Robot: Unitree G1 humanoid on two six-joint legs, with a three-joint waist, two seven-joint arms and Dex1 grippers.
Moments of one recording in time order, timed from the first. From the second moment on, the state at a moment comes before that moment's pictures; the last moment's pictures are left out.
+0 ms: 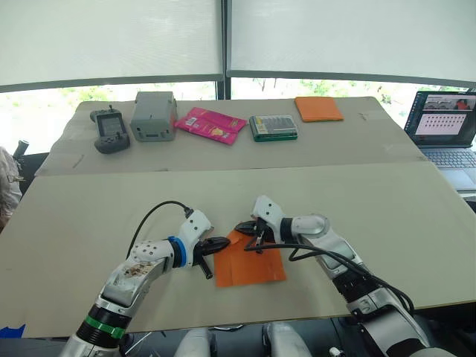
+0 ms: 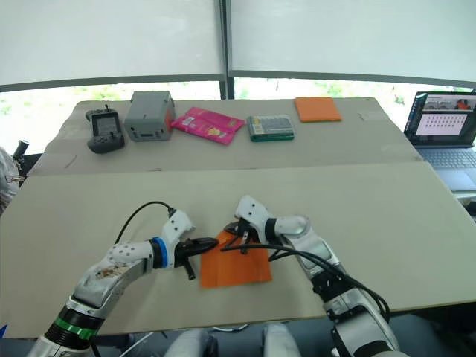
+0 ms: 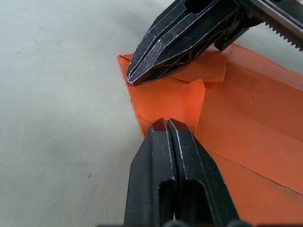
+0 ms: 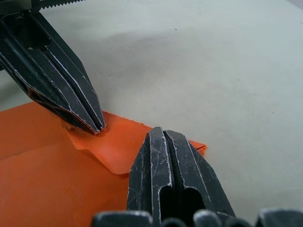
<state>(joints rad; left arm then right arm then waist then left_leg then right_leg) -0.18 0.51 -0.22 -0.21 -0.30 0.57 -0.74 -0.54 -0.33 0.38 0.22 0.04 0.25 0.90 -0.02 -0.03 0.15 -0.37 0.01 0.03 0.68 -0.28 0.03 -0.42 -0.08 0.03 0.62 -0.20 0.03</state>
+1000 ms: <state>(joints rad) -0.23 0.48 -0.22 -0.12 -0.30 0.53 -0.75 -0.64 -0.33 0.27 0.35 0.04 0.23 0.86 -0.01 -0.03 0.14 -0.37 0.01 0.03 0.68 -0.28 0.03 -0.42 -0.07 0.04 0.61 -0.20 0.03</state>
